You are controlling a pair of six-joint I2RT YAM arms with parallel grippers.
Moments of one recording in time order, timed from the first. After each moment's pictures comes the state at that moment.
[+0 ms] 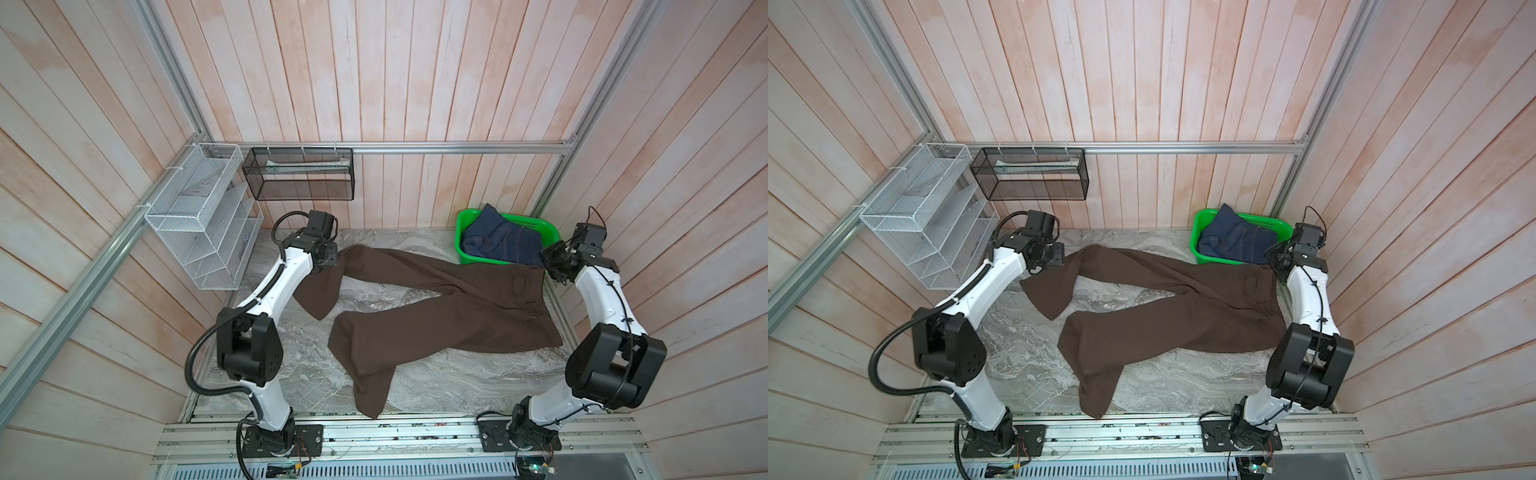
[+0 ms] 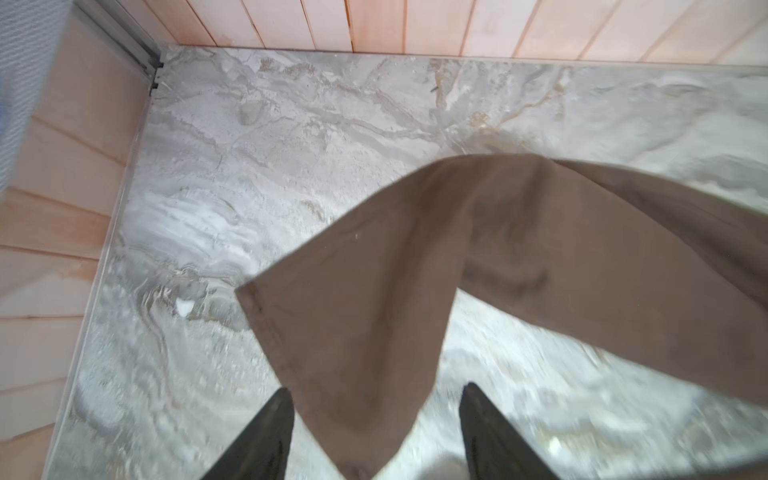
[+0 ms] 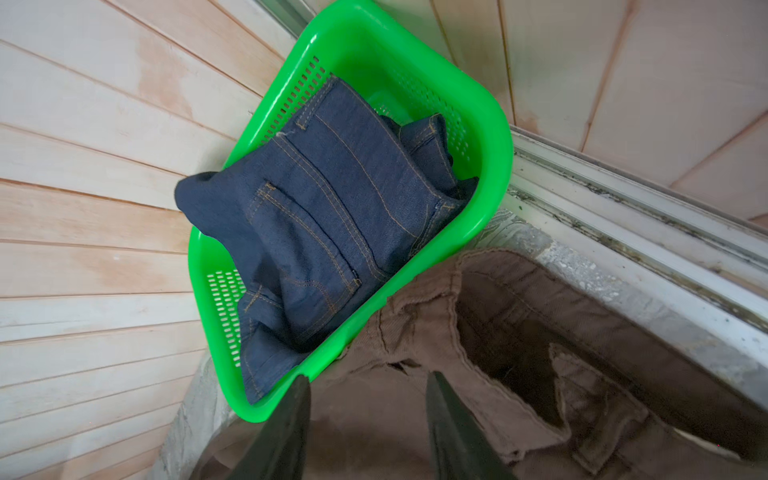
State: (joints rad) left arm -0.27 1.68 1.55 -0.80 -0.24 -0.25; right arm -0.32 1.55 1.38 -0.57 -0.11 0.77
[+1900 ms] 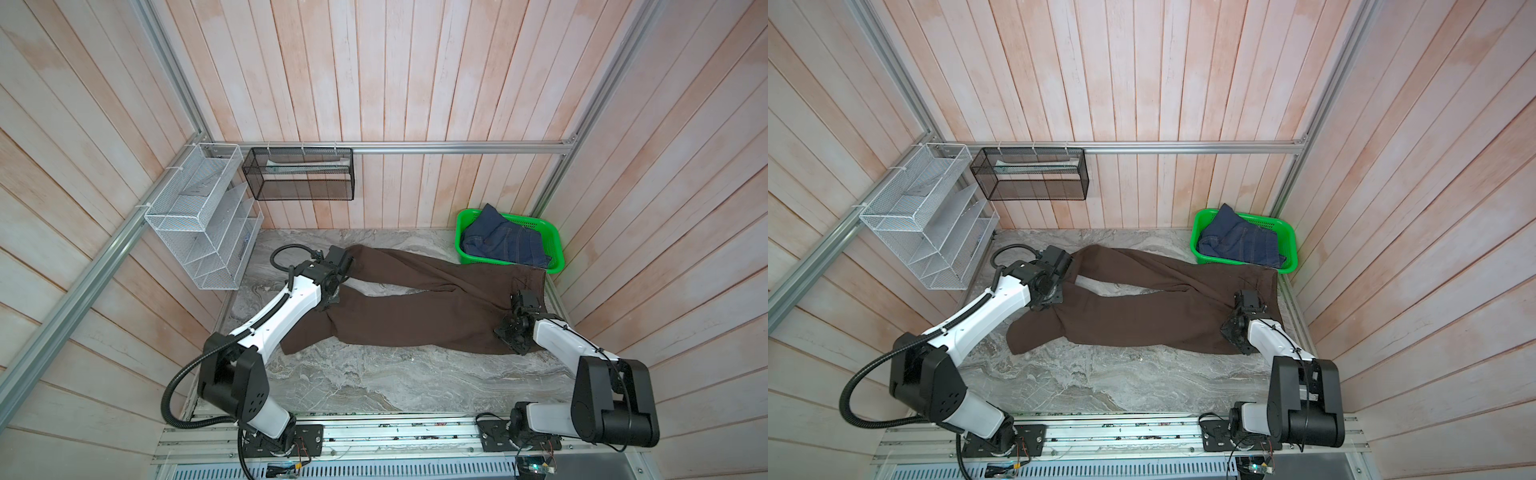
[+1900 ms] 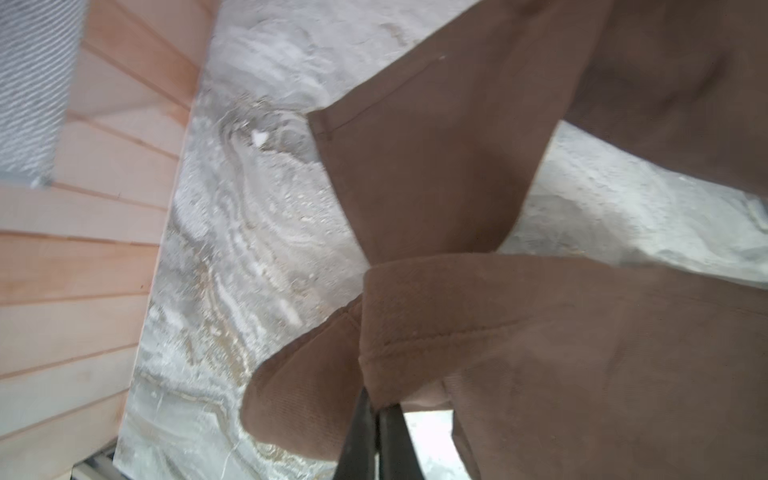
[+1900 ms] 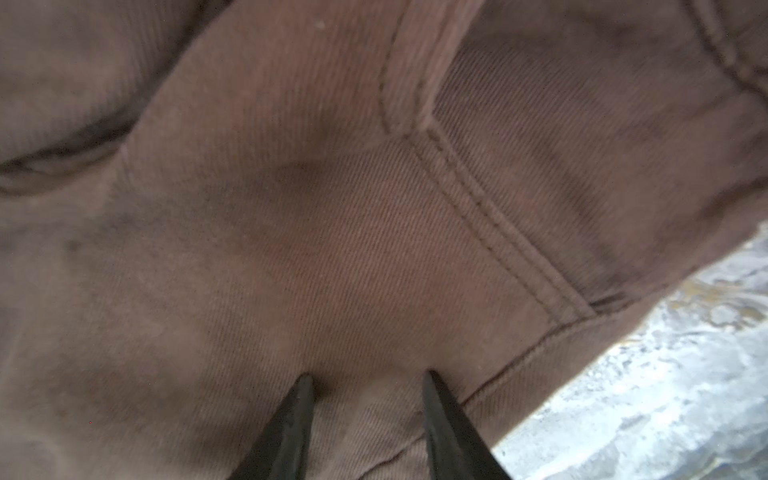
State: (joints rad) left arm -0.47 1.63 1.38 -1.03 -0.50 -0.51; right arm -0.04 1.35 0.65 -0.55 0.09 0.72
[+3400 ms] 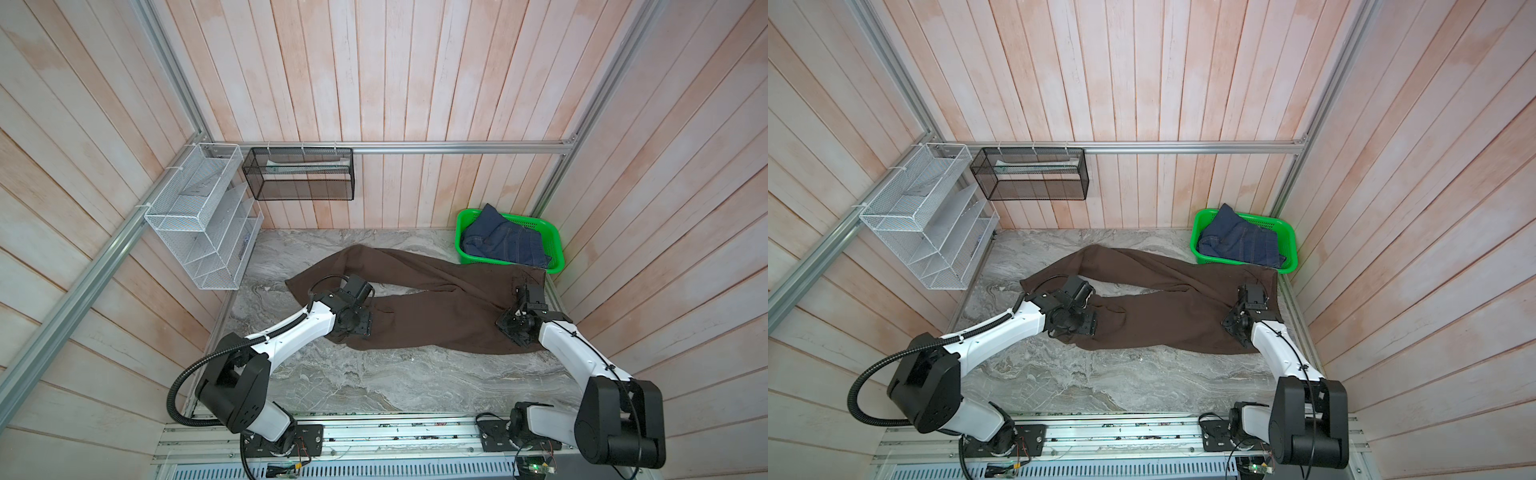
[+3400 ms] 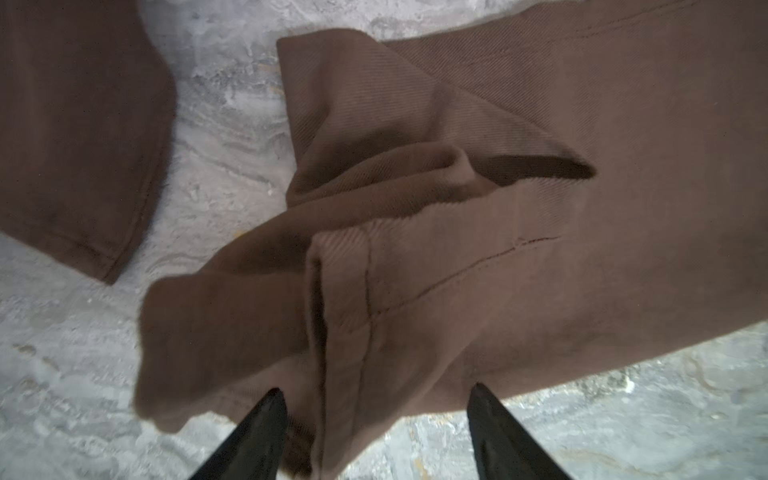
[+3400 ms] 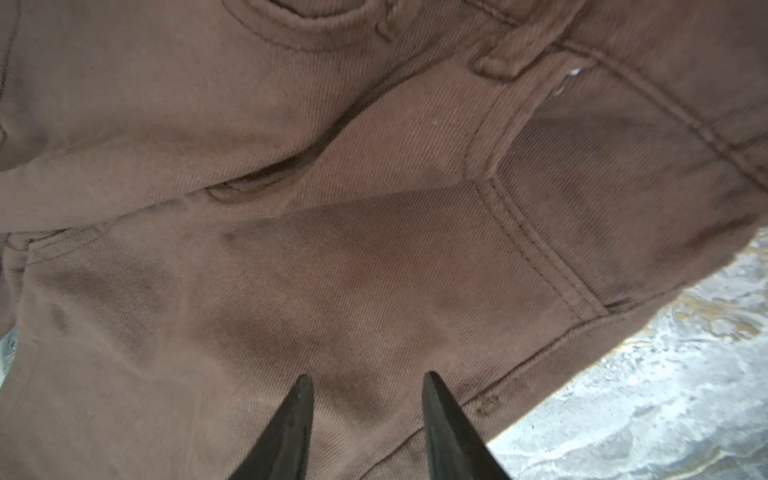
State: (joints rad) left arm -0.60 1.56 1.04 -0.70 -0.03 -0.40; right arm -0.04 1.24 0.69 -0.58 0.02 0.71
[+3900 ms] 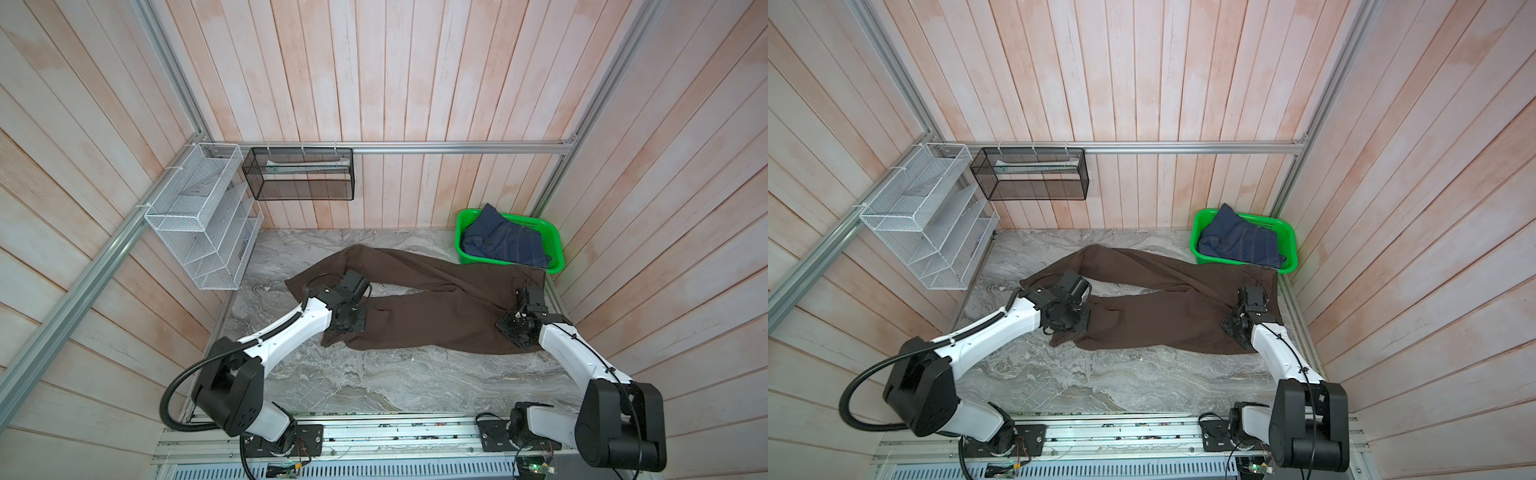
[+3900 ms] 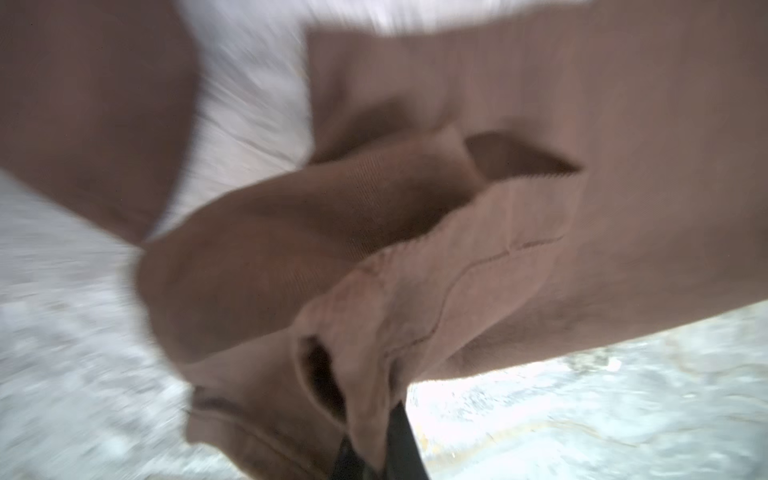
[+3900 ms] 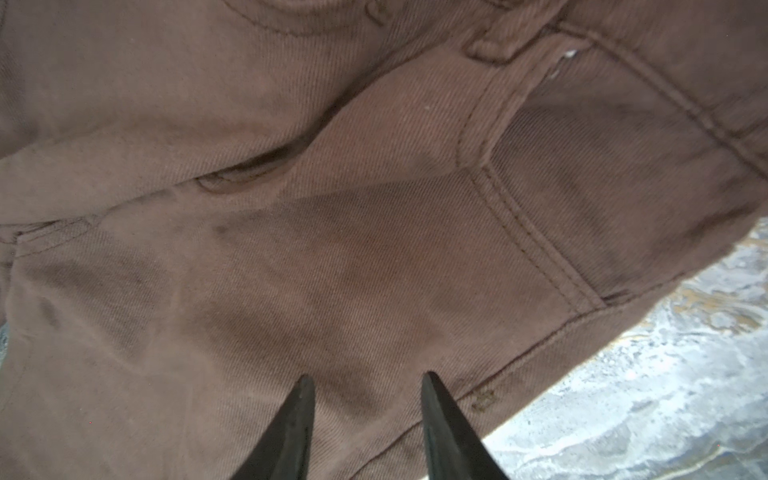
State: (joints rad) left arm -0.56 1.45 1.17 -0.88 -0.09 -0.45; right arm -0.04 1.23 0.67 -0.57 0.02 0.71
